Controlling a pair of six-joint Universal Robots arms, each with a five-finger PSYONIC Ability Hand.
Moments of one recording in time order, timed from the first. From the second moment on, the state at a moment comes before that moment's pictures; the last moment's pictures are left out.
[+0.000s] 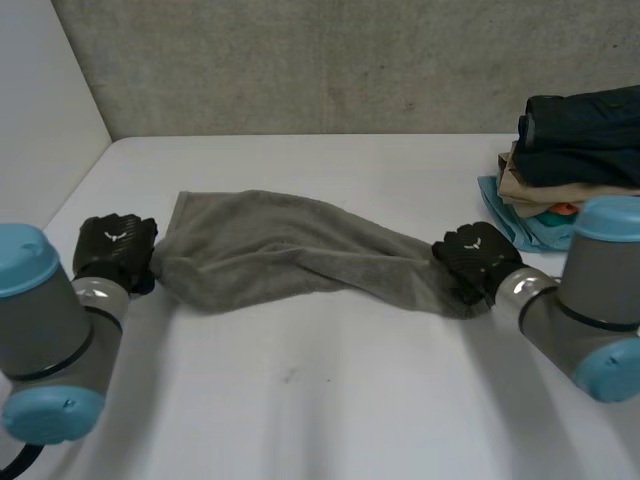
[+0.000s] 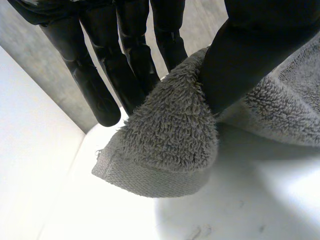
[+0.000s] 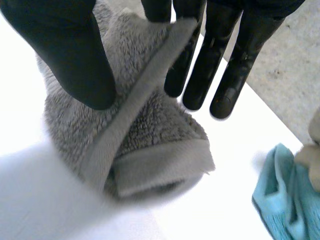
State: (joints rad) left arm 4.42 -1.87 -1.84 3.54 -1.74 3.48; right arm 1.84 -1.02 1.56 -0.16 1.30 2.54; left_hand 1.14 1.20 1.19 1.20 0.97; right_hand 0.66 0.76 0.79 0.79 0.63
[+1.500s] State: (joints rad) left arm 4.49 -1.43 -1.86 3.48 -1.66 3.48; right arm 2.01 -1.32 1.28 0.06 1.54 2.65; left_hand 1.14 1.20 1.19 1.20 0.97; right_hand 0.98 1.18 1.18 1.19 0.99
